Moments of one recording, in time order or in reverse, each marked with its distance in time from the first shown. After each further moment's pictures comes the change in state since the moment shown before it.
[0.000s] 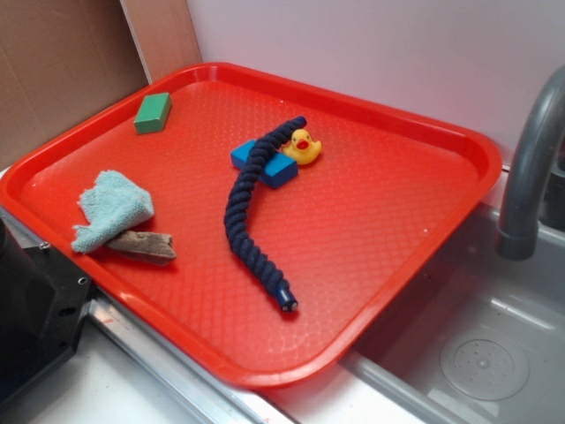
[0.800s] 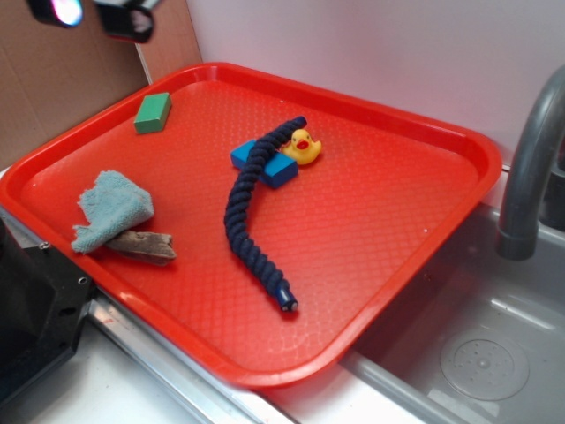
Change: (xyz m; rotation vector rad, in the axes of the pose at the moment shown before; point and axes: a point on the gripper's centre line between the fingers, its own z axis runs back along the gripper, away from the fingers) arm 0.082 0.100 -0.114 0.153 0.091 0.410
